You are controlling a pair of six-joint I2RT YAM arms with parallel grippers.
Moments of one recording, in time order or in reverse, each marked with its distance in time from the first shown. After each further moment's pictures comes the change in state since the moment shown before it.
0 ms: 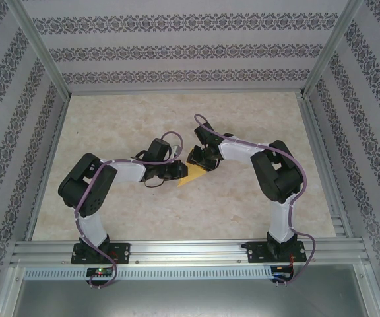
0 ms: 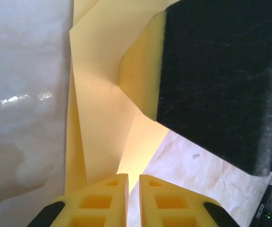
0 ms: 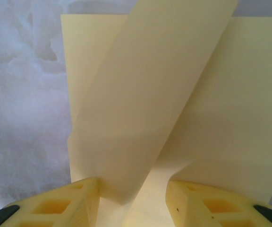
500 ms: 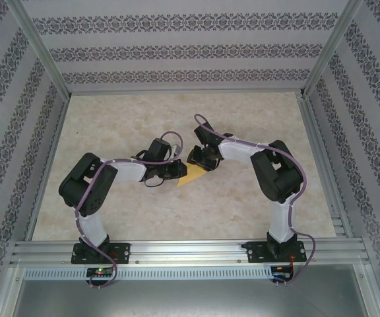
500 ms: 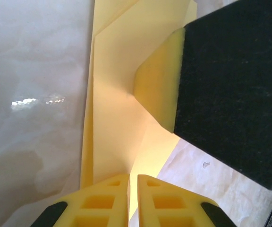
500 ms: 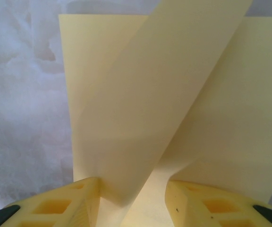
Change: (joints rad) left arm 0.000 0.008 0.008 -0.008 -0.043 0.001; right arm 0.000 0.003 0.002 -0.005 0.001 0.000
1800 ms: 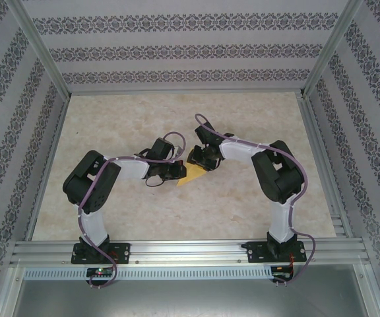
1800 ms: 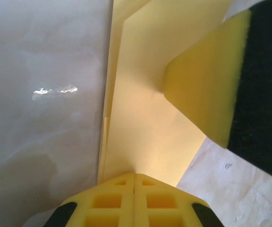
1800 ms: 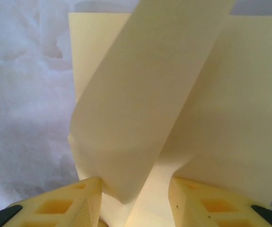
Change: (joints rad) left arm -0.006 0.042 0.057 -0.106 -0.026 0.046; right arm -0.002 -0.024 -0.011 0.015 -0.025 -0.007
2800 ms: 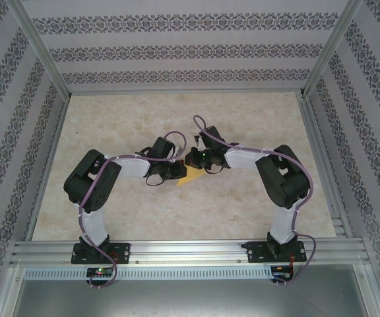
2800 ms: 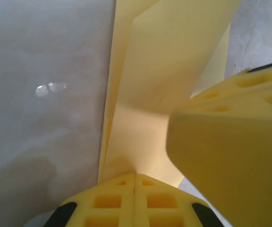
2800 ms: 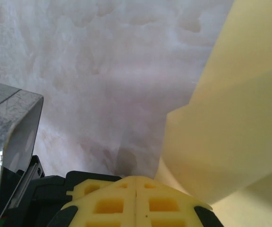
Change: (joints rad) left arm 0.000 0.012 0.028 -0.046 0.000 0.009; right arm 0.002 -0.073 -0.176 0.365 -0.210 -0.127
